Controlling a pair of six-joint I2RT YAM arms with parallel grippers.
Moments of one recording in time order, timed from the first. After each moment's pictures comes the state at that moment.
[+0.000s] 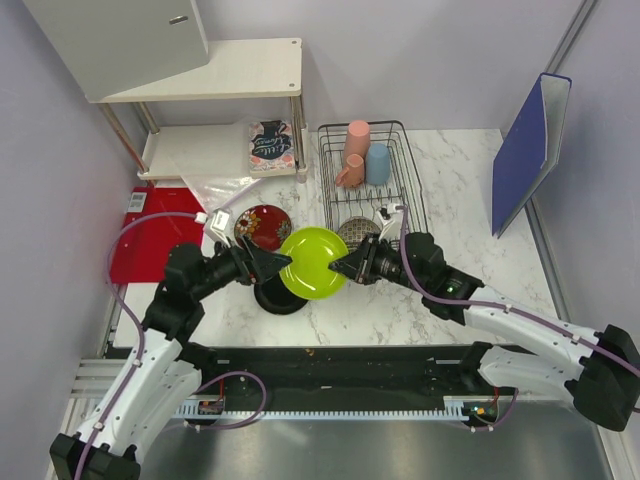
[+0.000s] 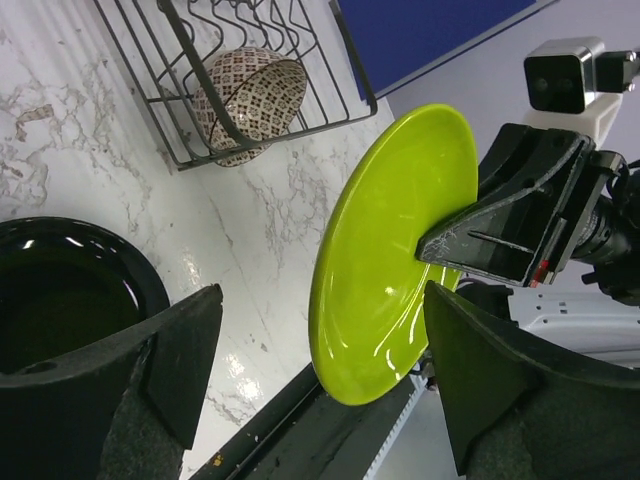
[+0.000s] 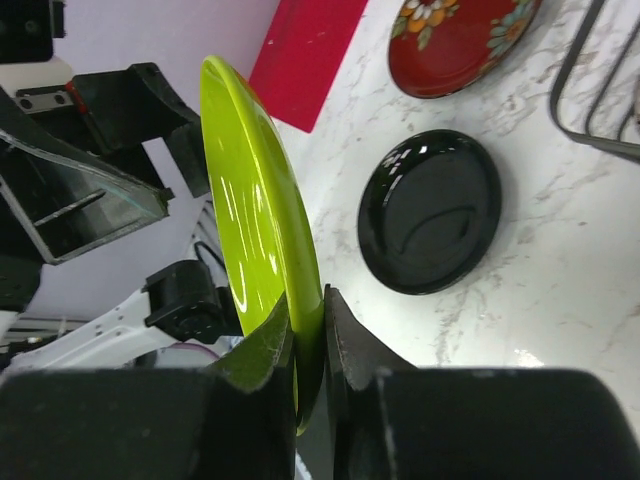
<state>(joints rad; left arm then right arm) -0.31 0.60 0.50 -0.12 0.51 -0.75 0.85 1.03 0.66 0.12 -0.14 0.85</state>
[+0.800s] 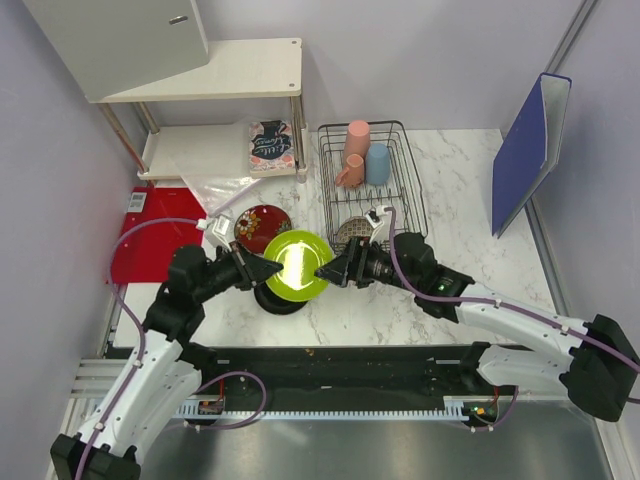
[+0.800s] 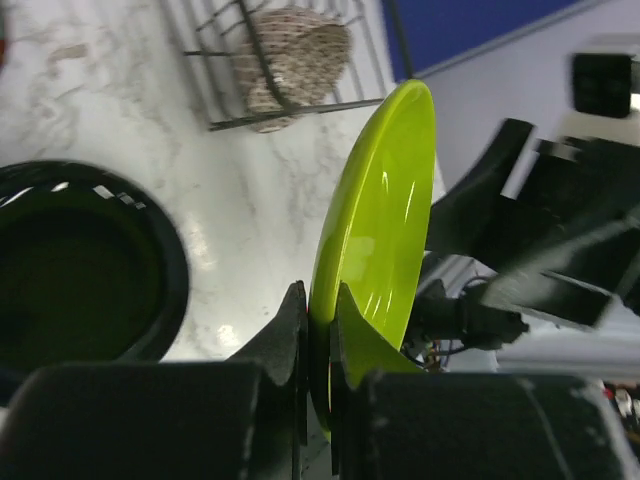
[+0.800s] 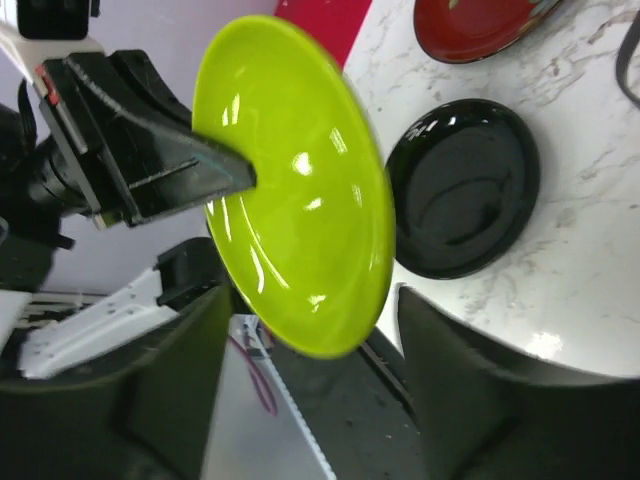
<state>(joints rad) -0.32 0.59 0.48 -0.17 0.52 -0.78 0.87 1.11 0.67 0.18 -0.21 0.88</state>
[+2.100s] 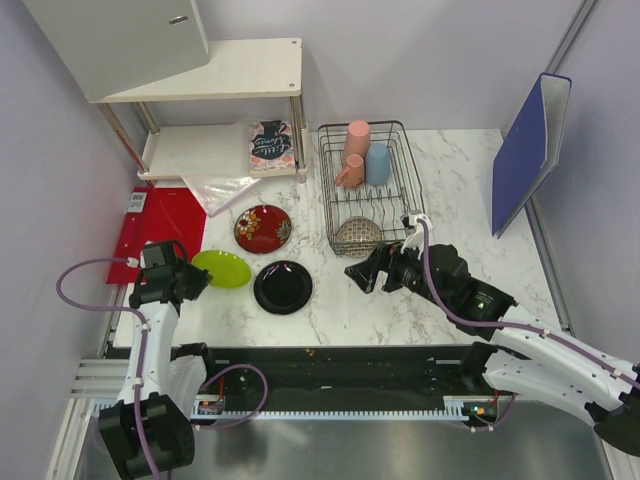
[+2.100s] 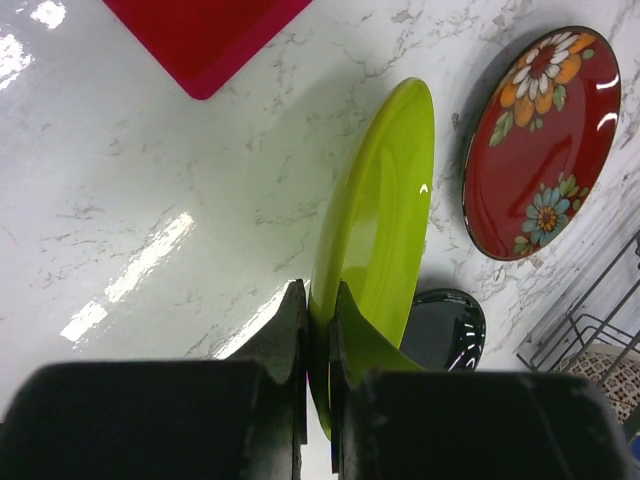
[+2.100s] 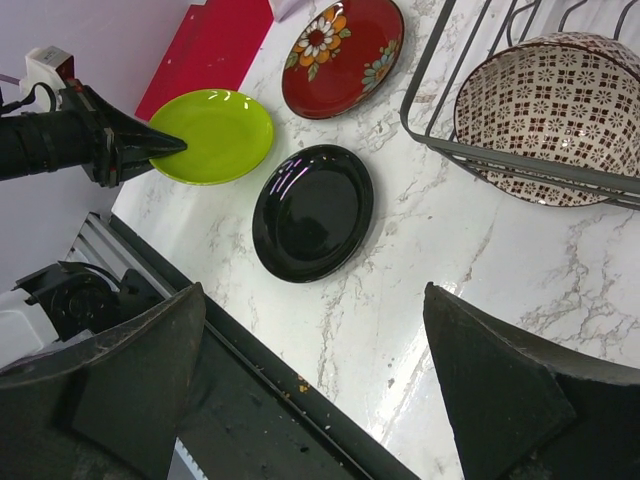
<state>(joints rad) 0.23 0.82 0.54 -0.61 0.07 -0.82 0.87 0.81 0.66 -0.14 0.06 0.64</state>
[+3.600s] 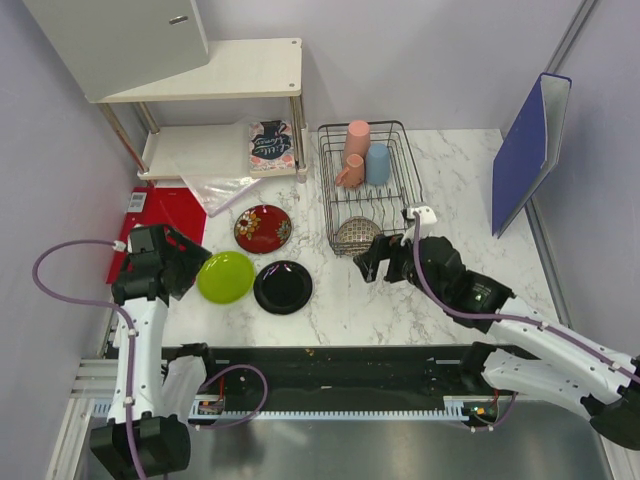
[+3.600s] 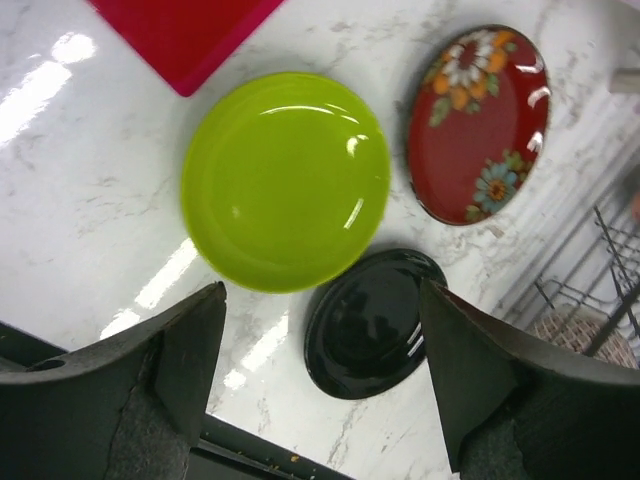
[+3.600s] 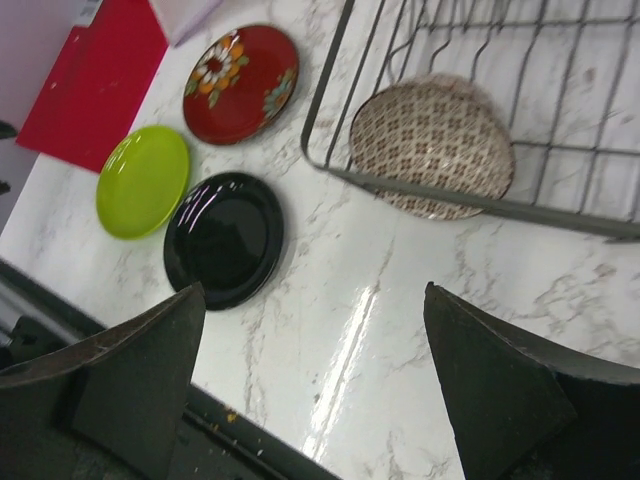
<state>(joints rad) 0.21 0.82 0.79 -0.89 -0.02 -0.80 0.87 0.85 0.70 -0.24 0.21 0.57</state>
